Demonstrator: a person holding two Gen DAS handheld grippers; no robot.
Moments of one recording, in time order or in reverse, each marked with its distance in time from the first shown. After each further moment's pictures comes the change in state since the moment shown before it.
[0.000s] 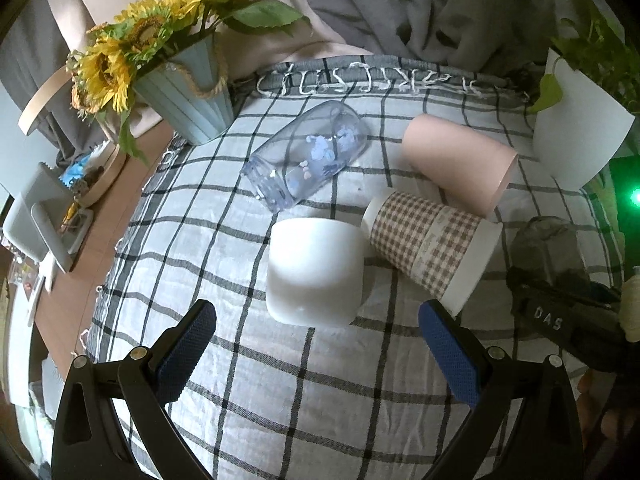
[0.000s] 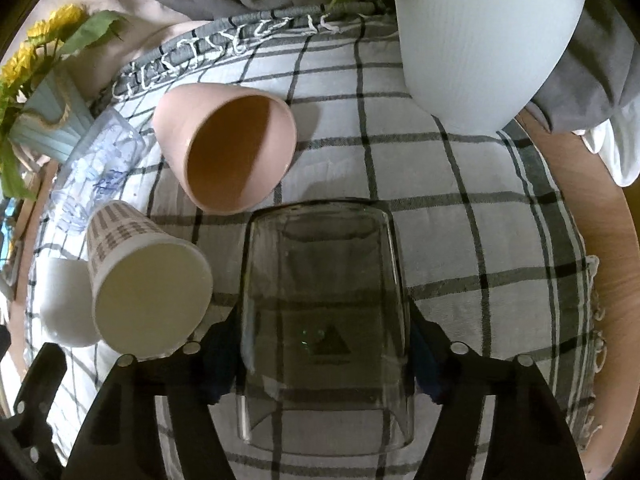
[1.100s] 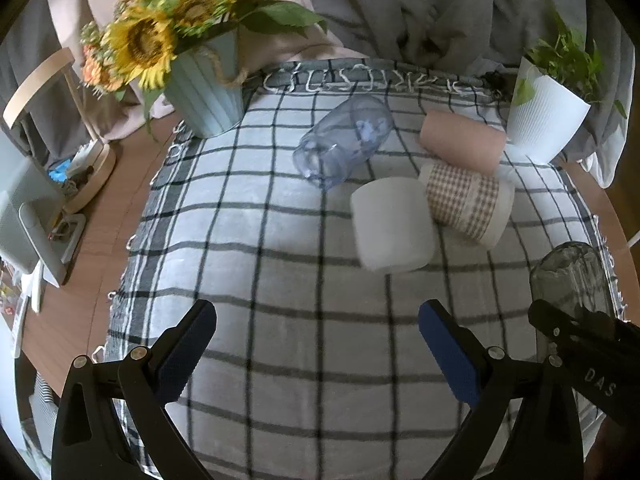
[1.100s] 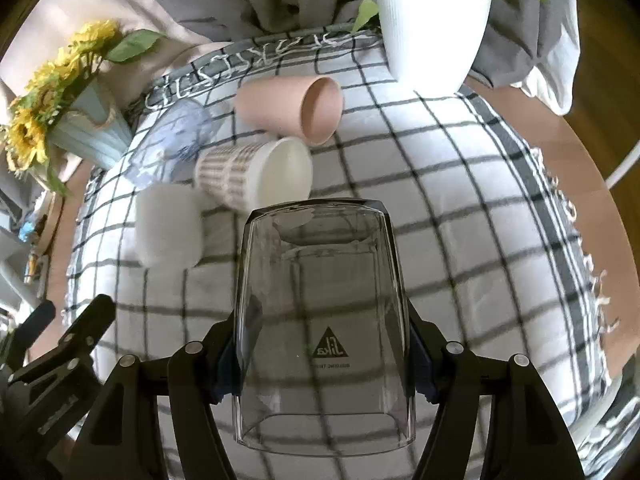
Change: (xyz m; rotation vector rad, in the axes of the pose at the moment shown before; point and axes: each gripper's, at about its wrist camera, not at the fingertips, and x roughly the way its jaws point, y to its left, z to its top) left arm -0.017 0.105 -0.031 0.090 -0.026 -0.172; right arm -0.092 0.077 -0.095 0.157 -0.058 -0.021
